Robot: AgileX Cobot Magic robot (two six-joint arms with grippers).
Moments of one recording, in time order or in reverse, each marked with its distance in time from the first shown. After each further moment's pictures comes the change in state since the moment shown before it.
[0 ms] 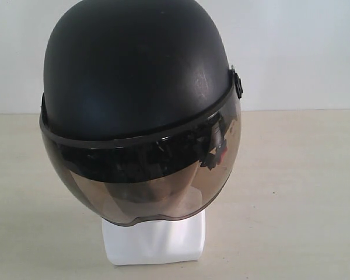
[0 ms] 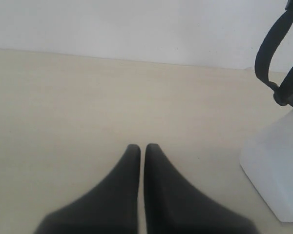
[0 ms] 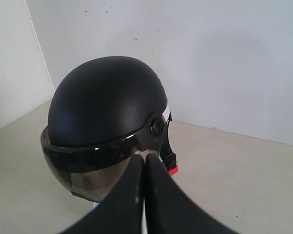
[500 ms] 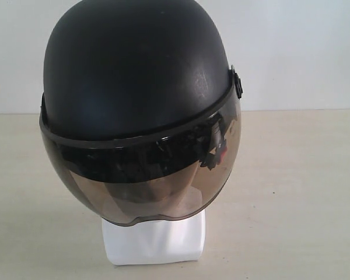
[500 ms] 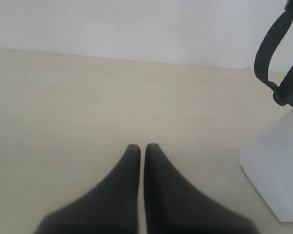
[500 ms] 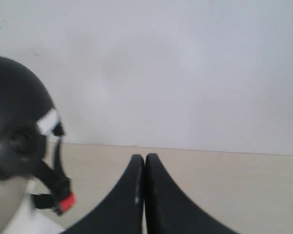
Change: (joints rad) left arm 0.000 0.000 0.000 0.002 0.000 0.000; right arm 0.000 0.004 0.567 -0.182 -0.720 -0.009
